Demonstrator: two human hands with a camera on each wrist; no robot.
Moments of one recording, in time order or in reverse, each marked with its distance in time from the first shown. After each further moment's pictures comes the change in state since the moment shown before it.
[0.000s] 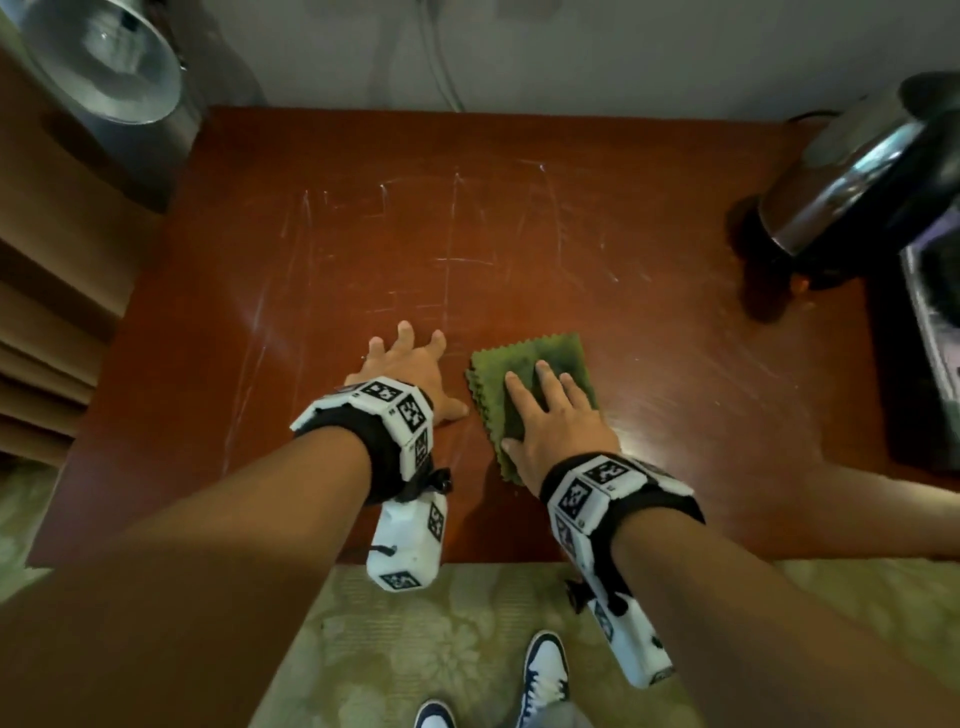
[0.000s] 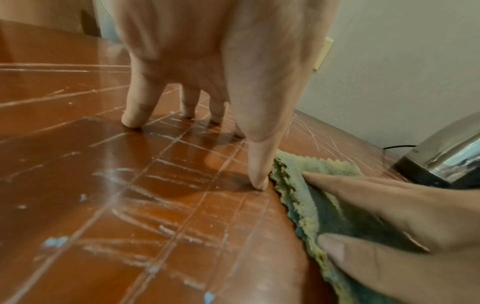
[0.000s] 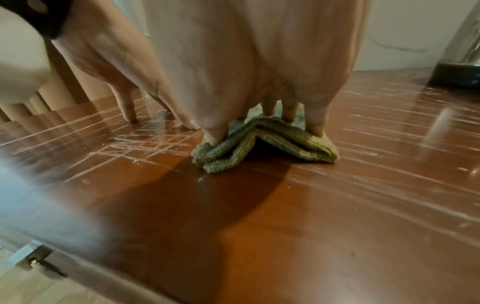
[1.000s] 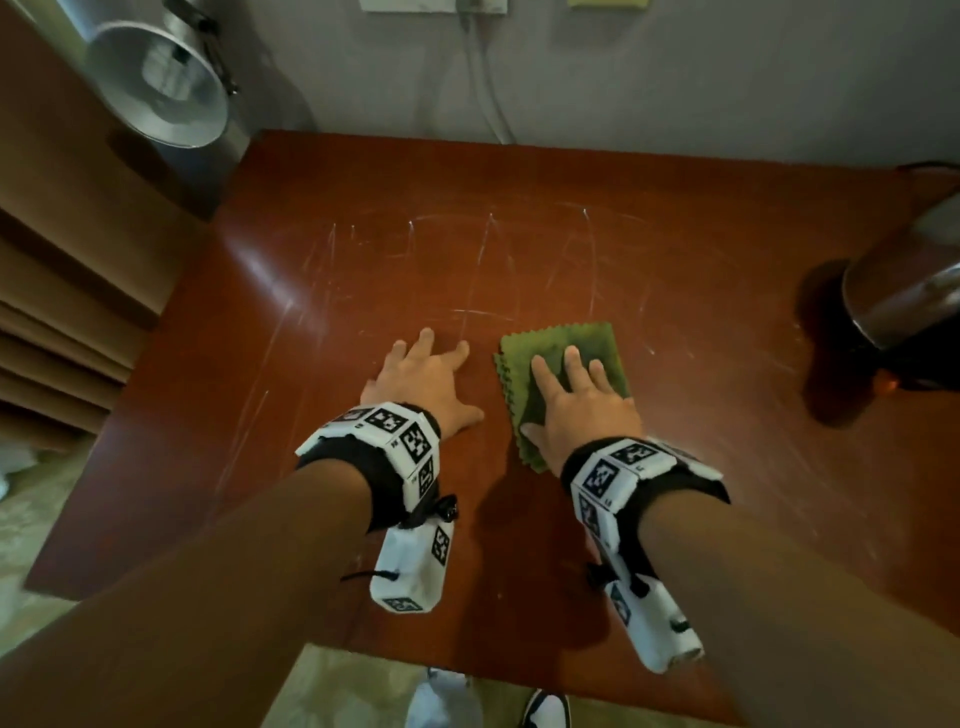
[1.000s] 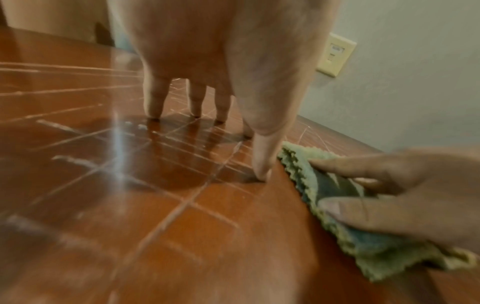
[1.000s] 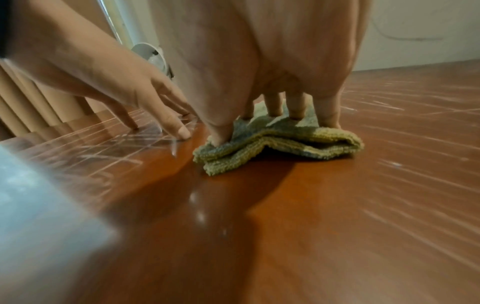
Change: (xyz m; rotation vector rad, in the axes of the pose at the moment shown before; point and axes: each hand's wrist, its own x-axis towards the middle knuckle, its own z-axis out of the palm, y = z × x) left_hand 0.039 0.019 -0.034 -0.117 0.138 -0.068; right_hand 0.083 0.020 -0.074 -0.058 -0.043 -0.071
